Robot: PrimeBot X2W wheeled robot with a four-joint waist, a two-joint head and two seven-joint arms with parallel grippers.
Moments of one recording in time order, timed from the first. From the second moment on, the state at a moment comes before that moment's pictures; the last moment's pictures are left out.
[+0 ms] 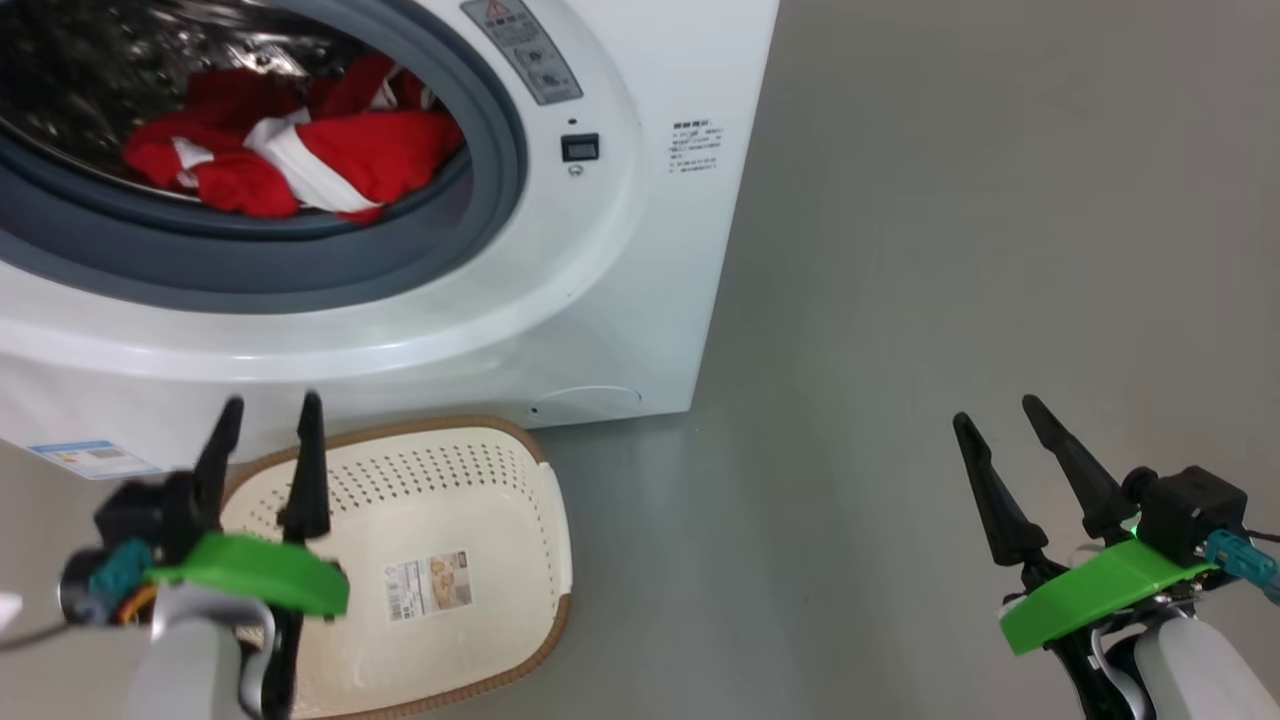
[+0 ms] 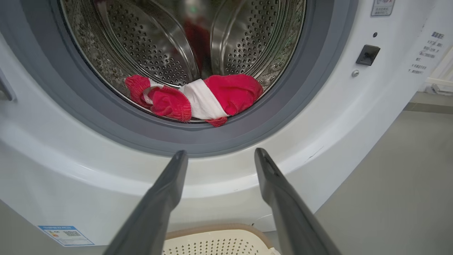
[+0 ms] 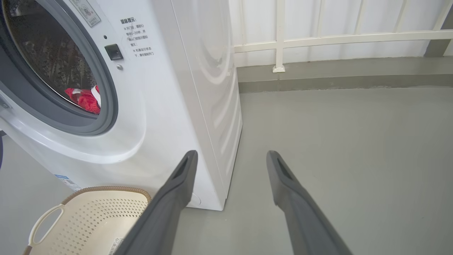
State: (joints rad) left arm -0.34 0.10 -0.06 0.46 -0.27 -0.13 -0.26; right arm -0.20 -0.27 0.15 0.24 0.41 0.13 -0.25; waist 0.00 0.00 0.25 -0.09
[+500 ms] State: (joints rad) left arm -0.85 0.14 -0.07 0.89 -0.27 -0.13 -0.20; right arm -0.27 -0.25 0.15 0.23 0.41 0.13 -0.25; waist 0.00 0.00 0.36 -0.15
